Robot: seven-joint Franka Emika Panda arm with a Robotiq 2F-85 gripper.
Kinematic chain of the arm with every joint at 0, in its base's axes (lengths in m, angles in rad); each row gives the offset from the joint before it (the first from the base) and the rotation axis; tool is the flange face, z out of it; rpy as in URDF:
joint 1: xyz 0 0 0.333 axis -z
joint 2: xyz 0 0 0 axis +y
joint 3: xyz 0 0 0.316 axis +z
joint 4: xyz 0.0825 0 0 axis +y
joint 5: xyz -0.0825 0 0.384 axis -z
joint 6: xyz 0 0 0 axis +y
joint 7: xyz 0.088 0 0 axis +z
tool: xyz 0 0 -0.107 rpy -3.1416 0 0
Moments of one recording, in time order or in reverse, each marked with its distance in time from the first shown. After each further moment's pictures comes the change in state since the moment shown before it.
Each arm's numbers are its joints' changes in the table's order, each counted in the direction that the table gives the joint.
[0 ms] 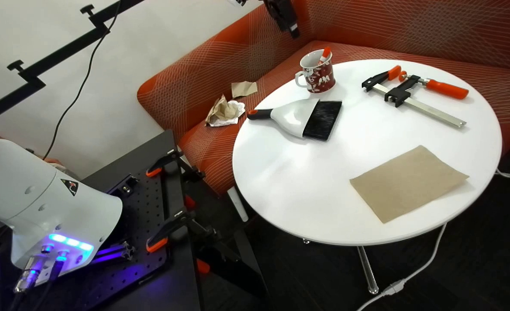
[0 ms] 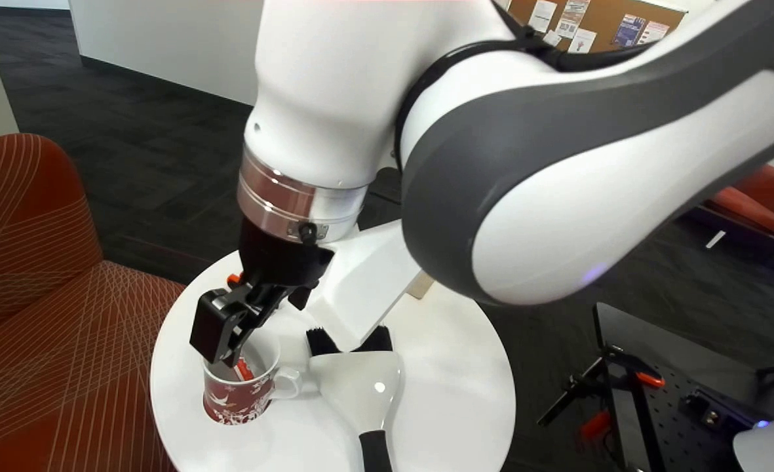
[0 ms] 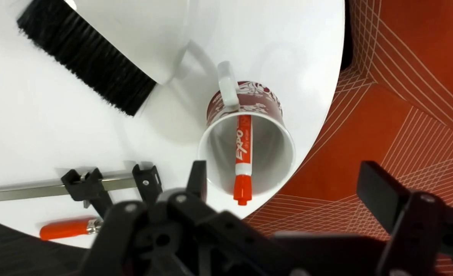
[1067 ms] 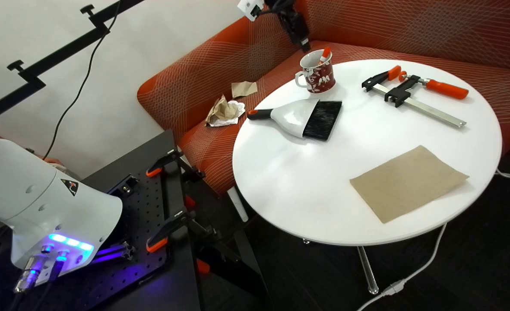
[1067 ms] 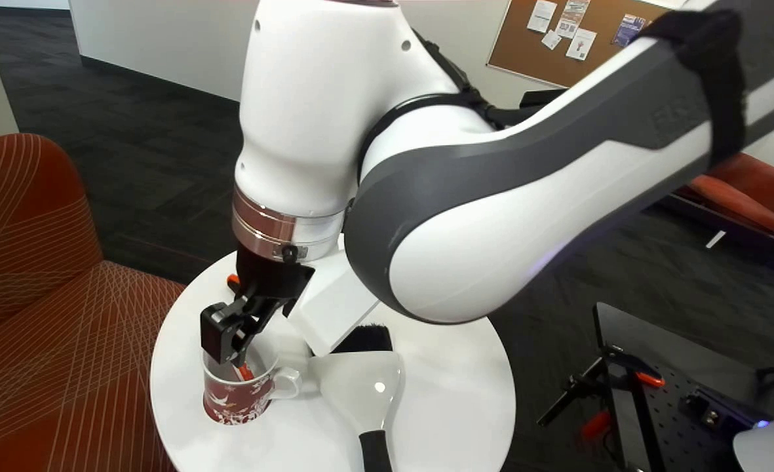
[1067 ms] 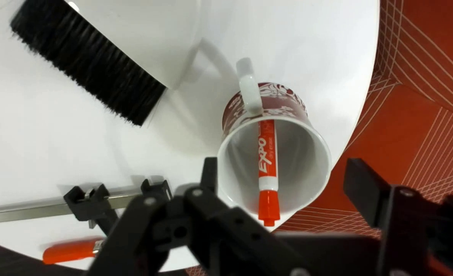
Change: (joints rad) arm -0.024 0.098 -0.058 -0.074 -0.055 0.007 0.026
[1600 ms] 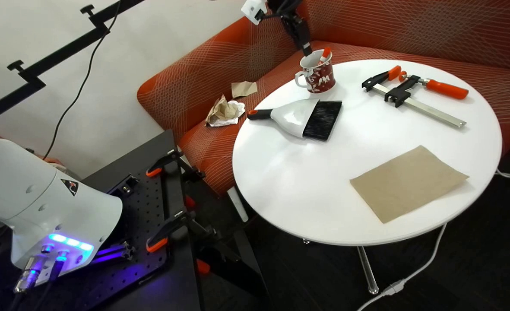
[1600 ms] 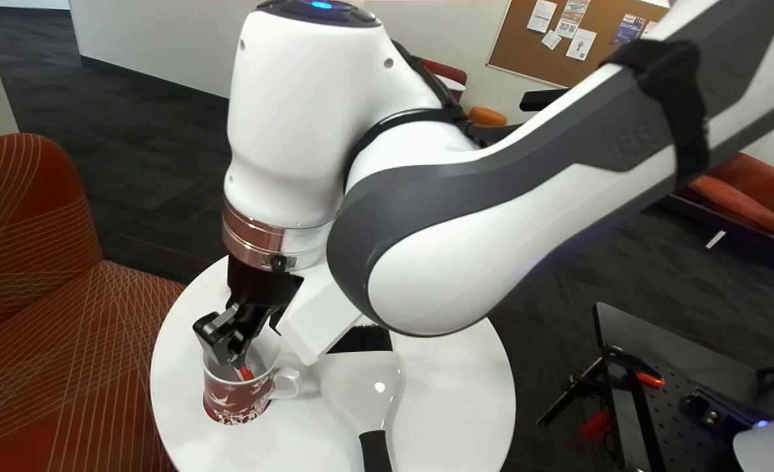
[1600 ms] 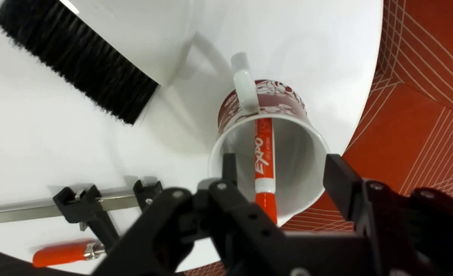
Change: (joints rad) arm -0.004 0.041 -0.003 -0.041 0.000 0.000 0.001
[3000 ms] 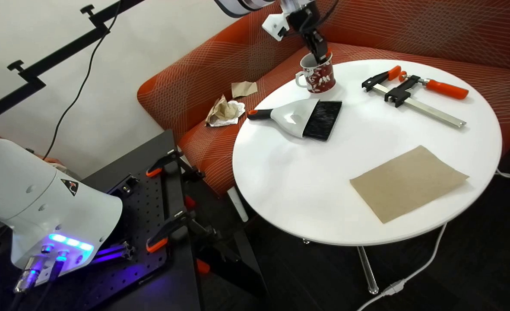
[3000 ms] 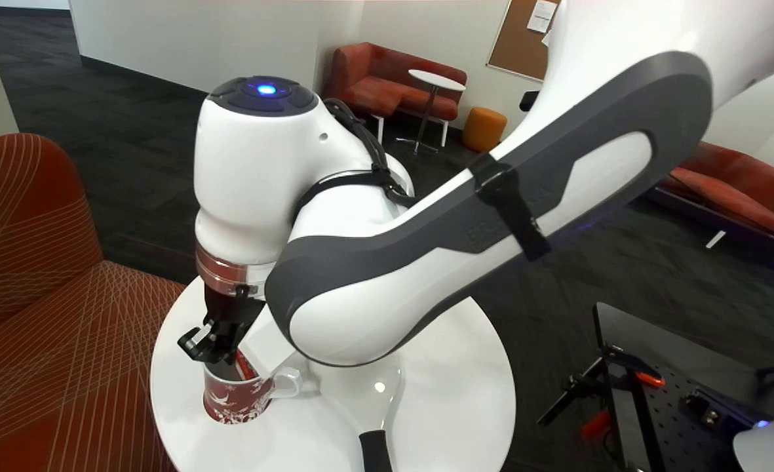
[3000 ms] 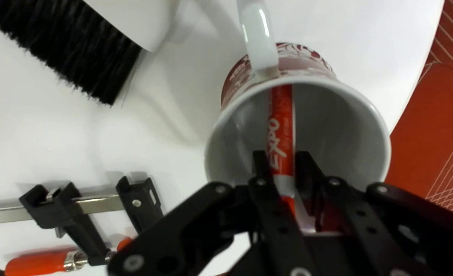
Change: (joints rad) arm -0.007 0.205 -0.038 -0.210 -0.002 -0.002 0.000
